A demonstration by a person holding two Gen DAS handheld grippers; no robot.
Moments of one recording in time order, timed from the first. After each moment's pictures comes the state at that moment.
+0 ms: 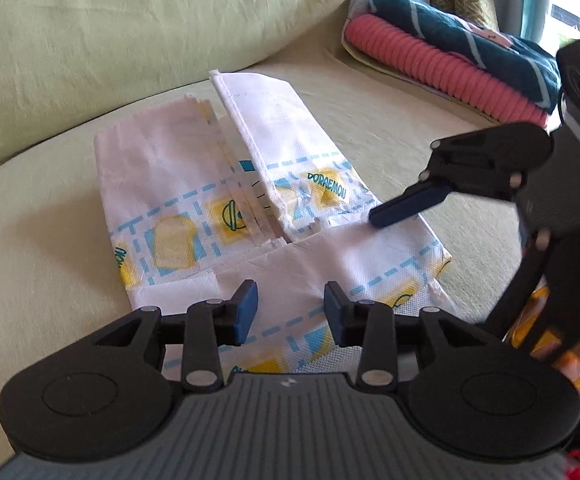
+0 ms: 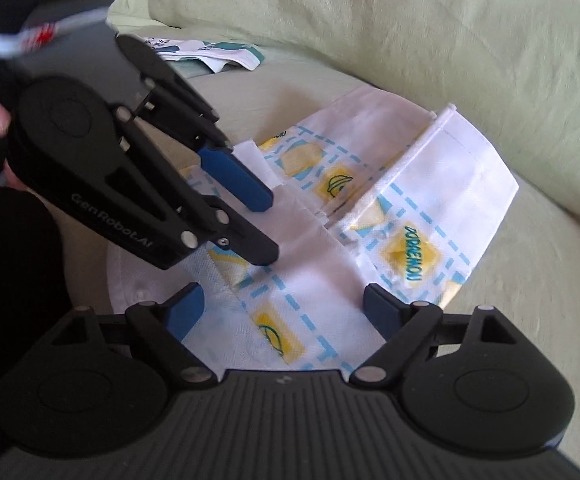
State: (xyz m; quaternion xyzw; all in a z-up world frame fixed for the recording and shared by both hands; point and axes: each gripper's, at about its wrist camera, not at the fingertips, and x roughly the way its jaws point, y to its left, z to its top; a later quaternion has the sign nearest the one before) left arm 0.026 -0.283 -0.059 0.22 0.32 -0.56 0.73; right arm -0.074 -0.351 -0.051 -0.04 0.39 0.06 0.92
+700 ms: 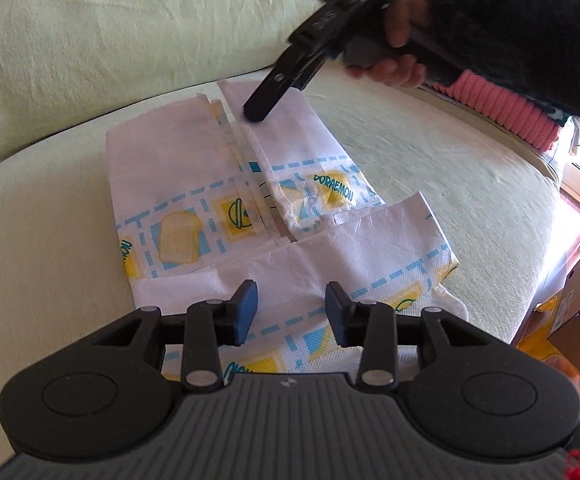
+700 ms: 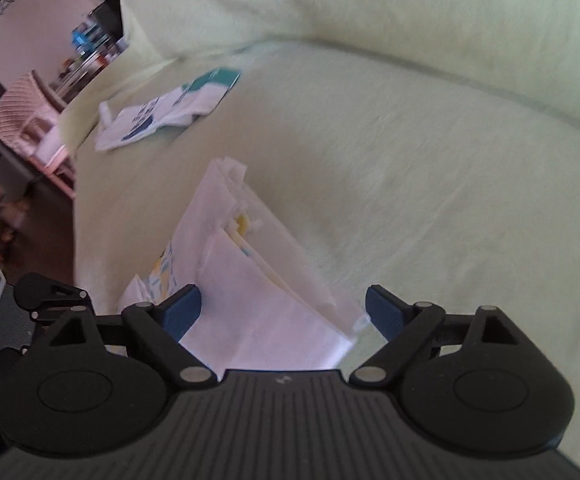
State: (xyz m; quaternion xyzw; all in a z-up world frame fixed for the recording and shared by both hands) left arm 0.023 -0.283 -0.056 0.21 0.33 -0.54 0.74; right arm 0.124 -0.530 -0.050 0.15 0.50 0.25 0.81
